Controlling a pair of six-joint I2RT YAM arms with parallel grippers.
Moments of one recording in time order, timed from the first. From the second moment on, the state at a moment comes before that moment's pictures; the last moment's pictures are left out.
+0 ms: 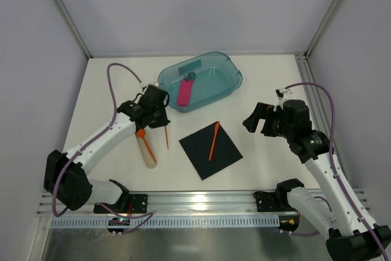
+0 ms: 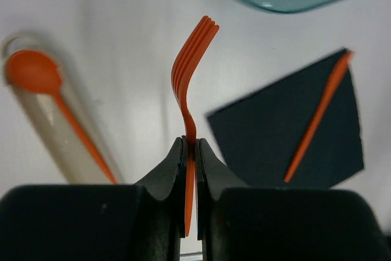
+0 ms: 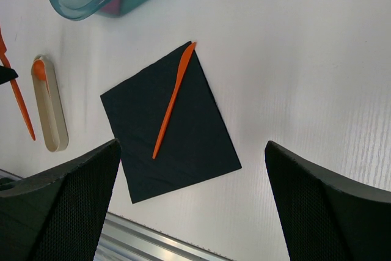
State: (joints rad) left arm -0.53 1.32 1.04 -0.72 -0.19 -0.70; right arm 0.26 0.79 0.82 -0.65 -0.16 0.45
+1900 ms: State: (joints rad) left arm -0.86 1.99 1.40 -0.51 0.02 -0.66; right arm 0.26 0.80 0.82 -0.64 -0.10 0.42
